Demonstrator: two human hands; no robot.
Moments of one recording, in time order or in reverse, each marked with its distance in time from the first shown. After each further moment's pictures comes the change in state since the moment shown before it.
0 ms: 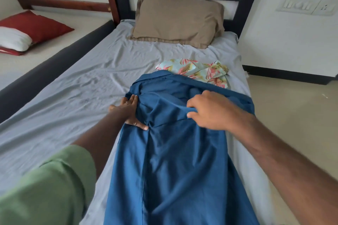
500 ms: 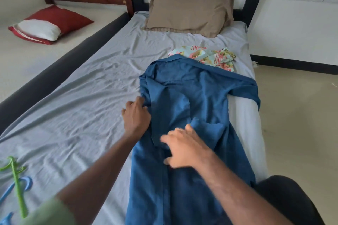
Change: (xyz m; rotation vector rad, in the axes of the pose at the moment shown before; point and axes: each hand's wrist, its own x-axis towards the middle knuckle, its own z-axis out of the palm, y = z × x) left_hand -0.153 0.023 0.084 -0.601 0.742 -0.151; right_hand -0.097 -0.146 0.105 -0.039 -0.130 -0.153
